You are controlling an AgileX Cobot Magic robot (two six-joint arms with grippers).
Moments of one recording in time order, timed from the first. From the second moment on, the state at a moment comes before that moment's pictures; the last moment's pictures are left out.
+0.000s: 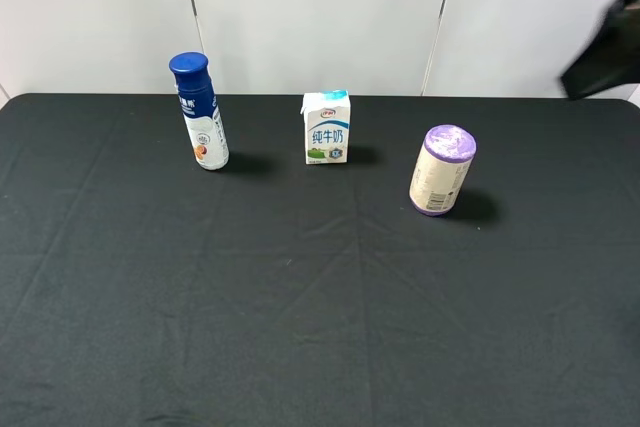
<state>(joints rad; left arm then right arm) -0.06 0.00 -0.49 0.06 1.06 -0.03 0.25 1.12 -1.13 0.08 1.06 -0.12</state>
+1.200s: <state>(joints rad) -0.06 0.00 -0.49 0.06 1.06 -0.03 0.37 1.78 -1.50 0.07 1.17 0.01</state>
